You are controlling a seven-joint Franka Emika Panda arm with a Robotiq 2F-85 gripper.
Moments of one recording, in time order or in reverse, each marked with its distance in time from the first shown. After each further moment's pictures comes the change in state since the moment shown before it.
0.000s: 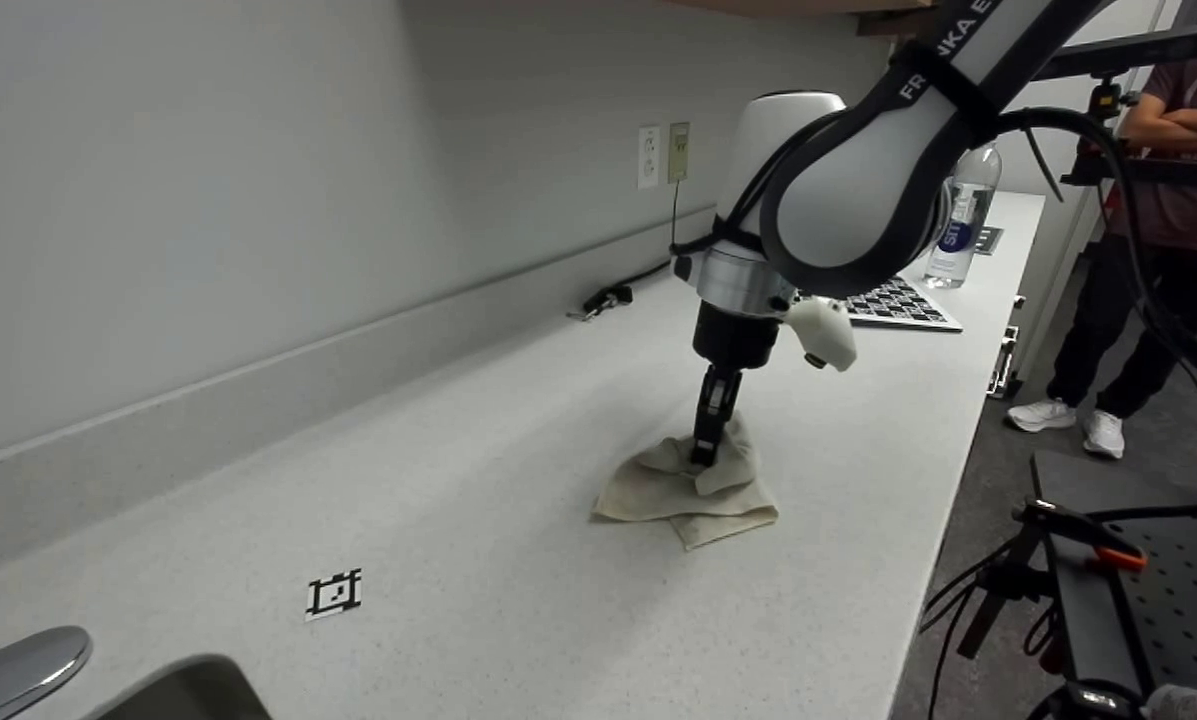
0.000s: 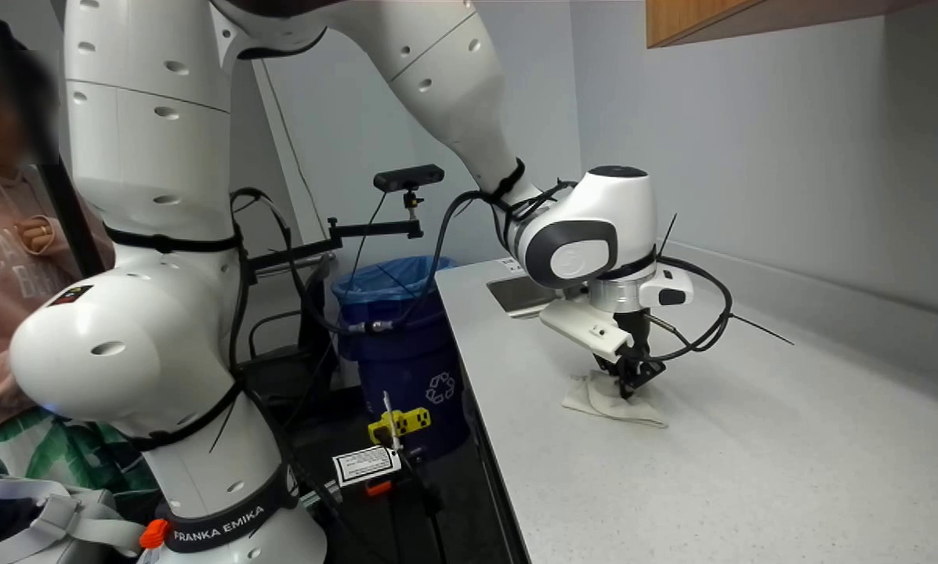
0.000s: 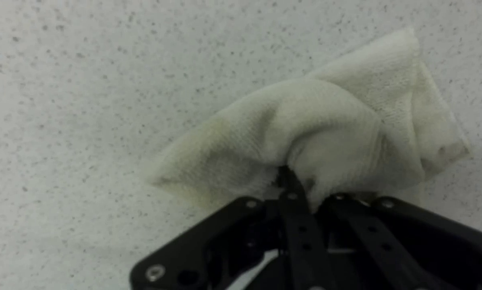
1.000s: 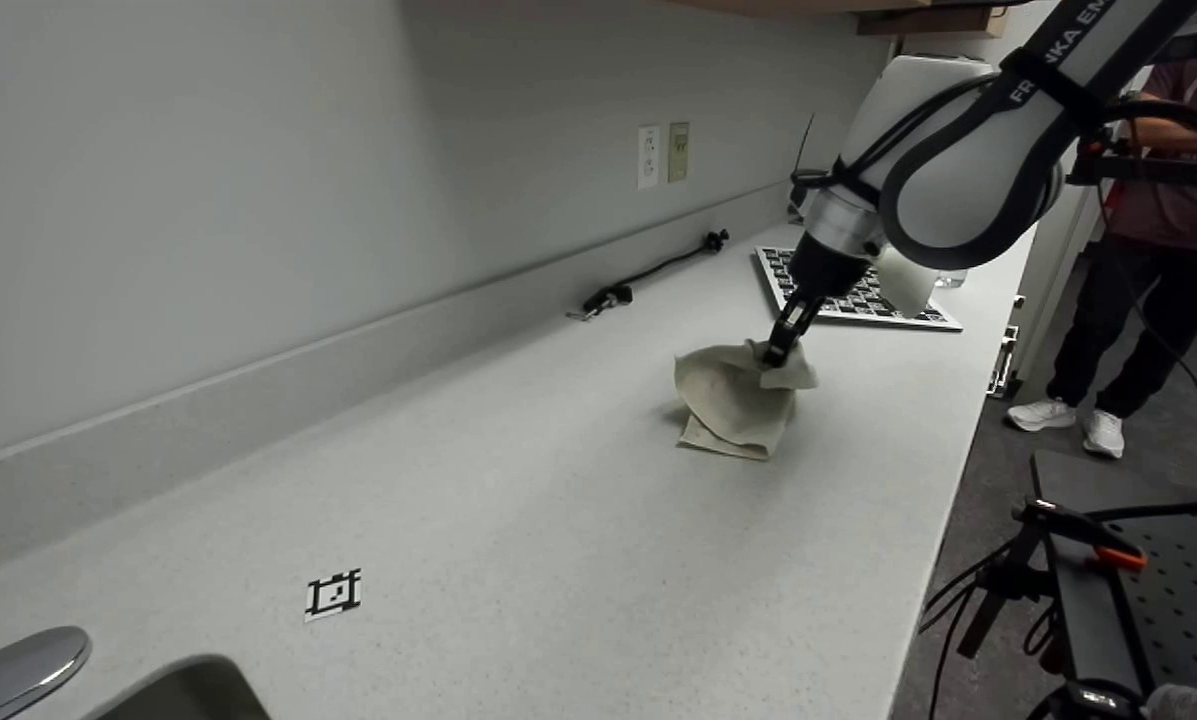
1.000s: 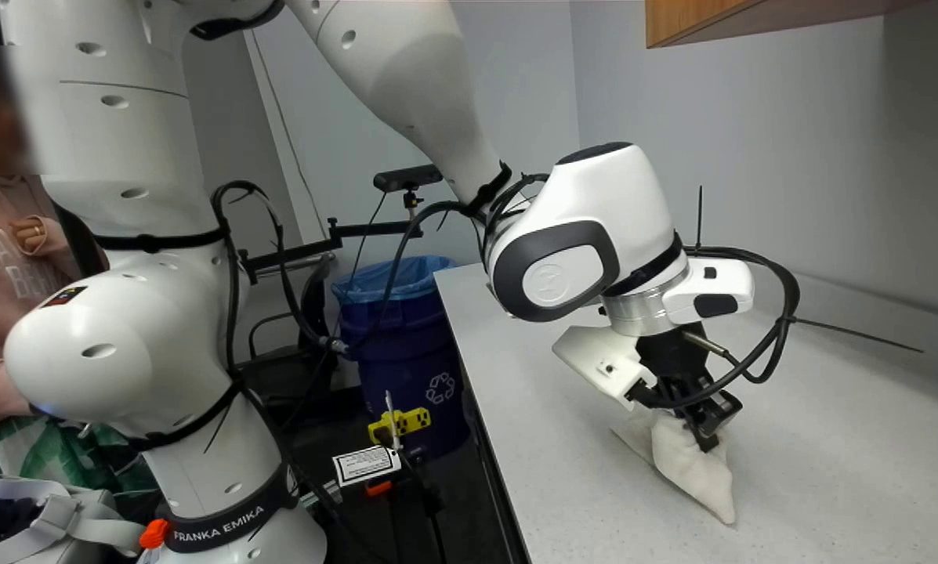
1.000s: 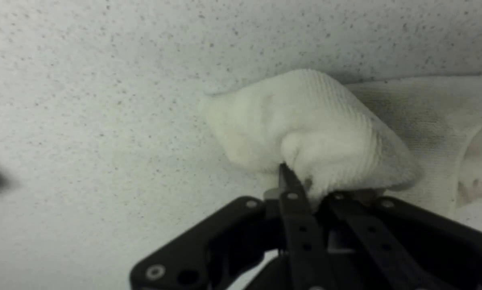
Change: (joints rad) arm -0.042 -0.168 -0.251 -0.220 -0.191 0.289 0.132
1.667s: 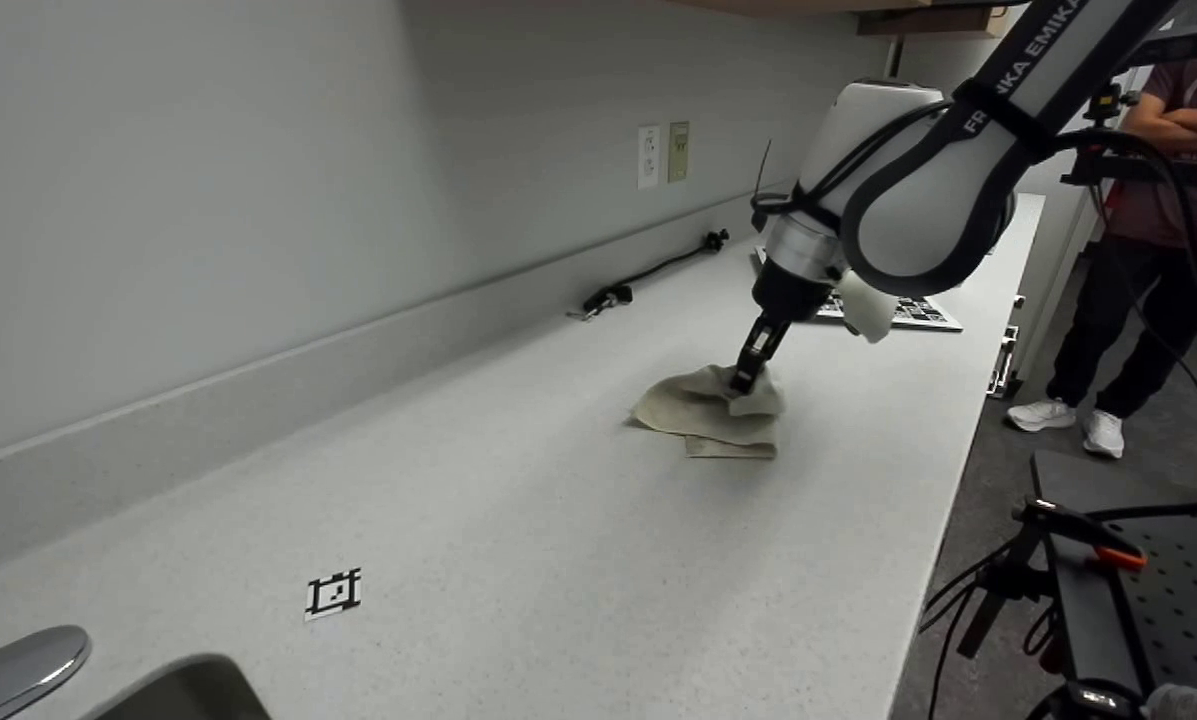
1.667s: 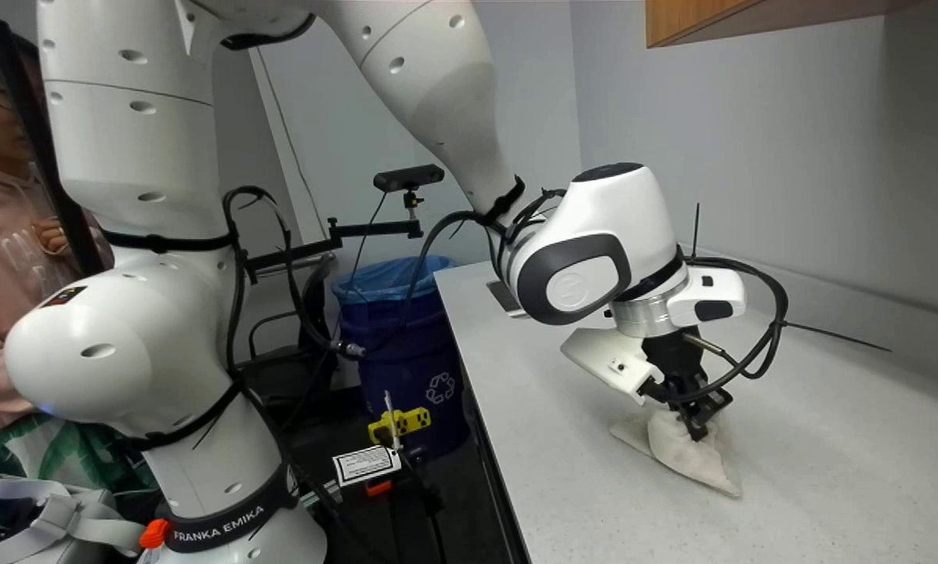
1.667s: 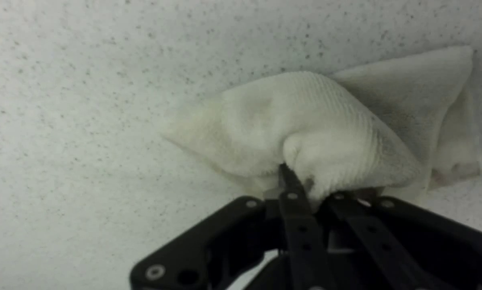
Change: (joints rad) arm -0.004 0.107 0.087 0.084 0.014 -0.003 0.002
